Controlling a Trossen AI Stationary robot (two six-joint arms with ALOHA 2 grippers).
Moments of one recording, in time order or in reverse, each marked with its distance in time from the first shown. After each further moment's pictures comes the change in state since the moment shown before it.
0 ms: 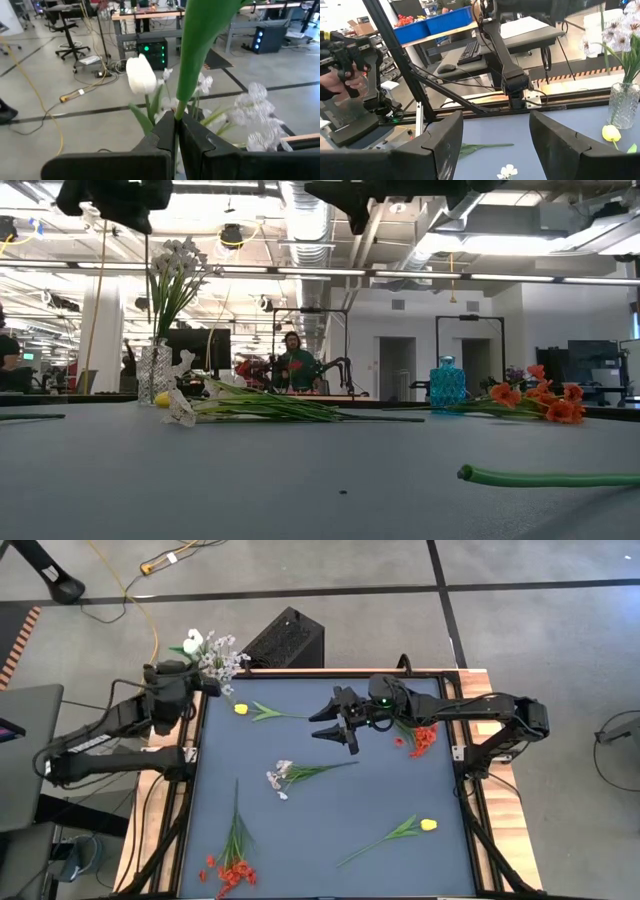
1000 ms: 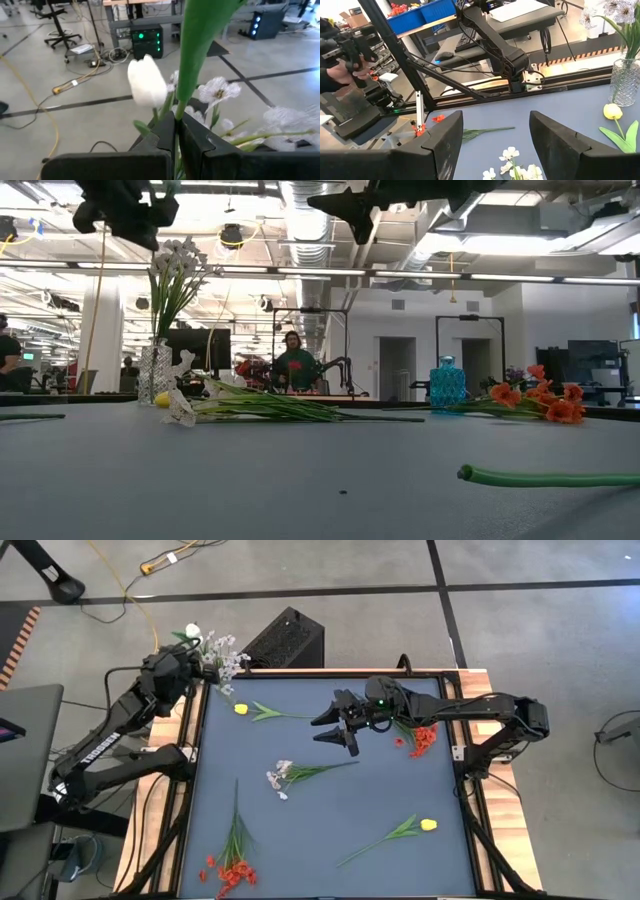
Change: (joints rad) left arm 0.426 0.045 -0.012 0.124 0.443 0.166; right arm 0.002 0.000 0.000 -0.081 -0.001 0.019
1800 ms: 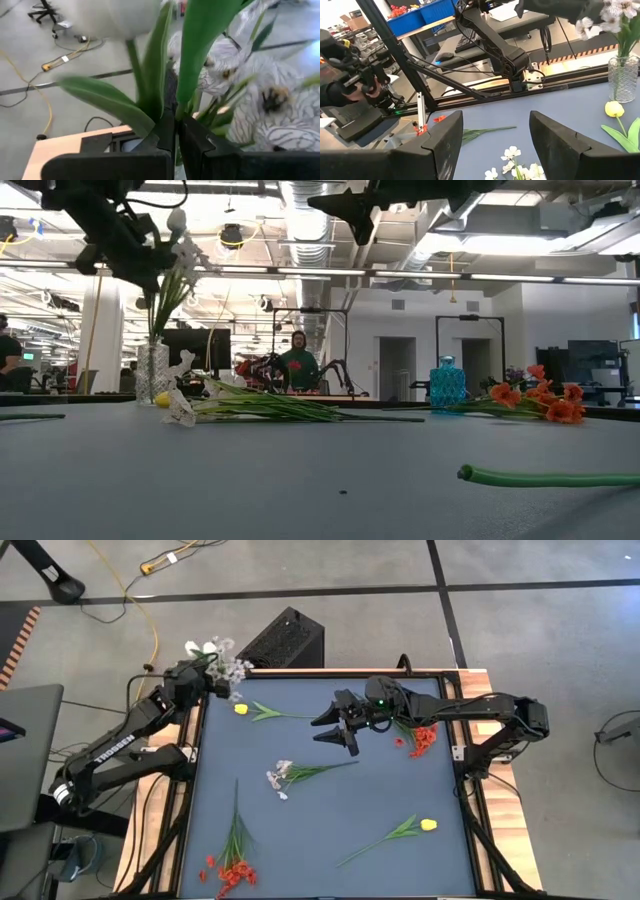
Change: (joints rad) left arm 0.026 -0.008 -0.225 0.080 0.083 -0.056; right arm -0.004 0.000 0.000 -0.001 0.000 0.019
